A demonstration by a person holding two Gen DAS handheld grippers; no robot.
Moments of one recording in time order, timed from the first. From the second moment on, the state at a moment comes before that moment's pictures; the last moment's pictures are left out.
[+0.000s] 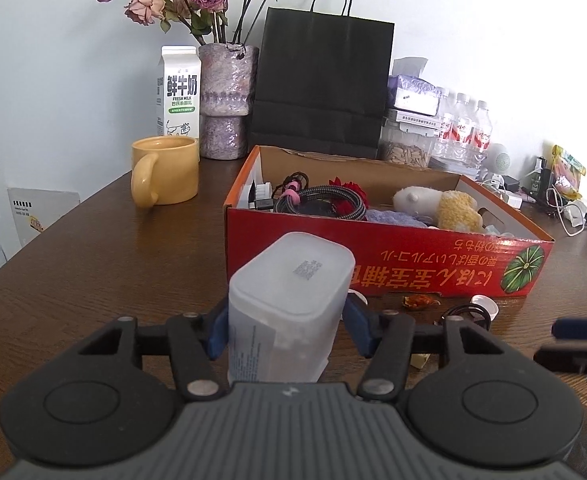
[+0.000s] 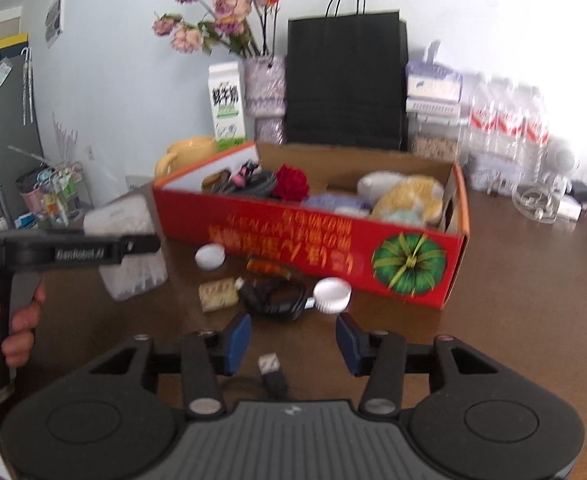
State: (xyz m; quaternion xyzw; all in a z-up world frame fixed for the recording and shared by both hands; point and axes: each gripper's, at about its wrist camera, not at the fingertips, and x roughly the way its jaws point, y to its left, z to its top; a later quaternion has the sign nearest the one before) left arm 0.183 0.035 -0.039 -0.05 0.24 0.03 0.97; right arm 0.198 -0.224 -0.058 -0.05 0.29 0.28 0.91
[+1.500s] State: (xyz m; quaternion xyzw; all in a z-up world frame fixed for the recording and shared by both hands) left arm 0.208 -0.002 0.034 -0.05 0.14 -0.02 0.99; right arm 0.236 -0.193 -0.003 -0.06 0.18 0.29 0.94
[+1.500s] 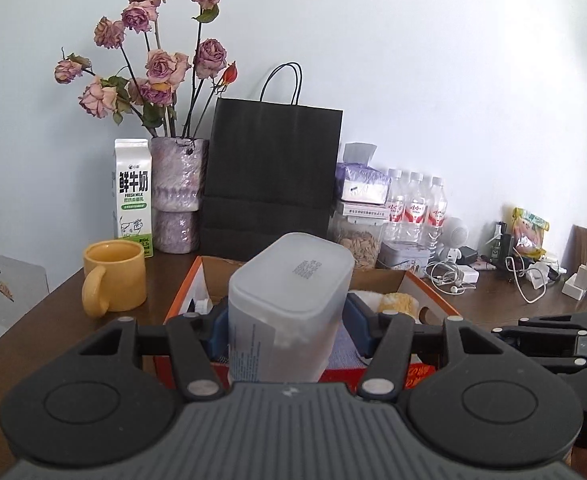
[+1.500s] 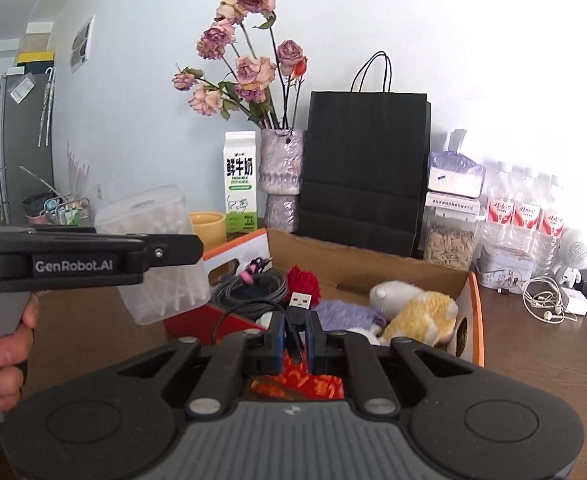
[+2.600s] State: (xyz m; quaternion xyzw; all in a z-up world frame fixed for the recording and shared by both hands) left arm 0.321 -0.023 0.013 -0.03 0.14 0.02 0.99; right arm 0.345 -0.186 -0.039 -0.03 0.19 0.19 0.96
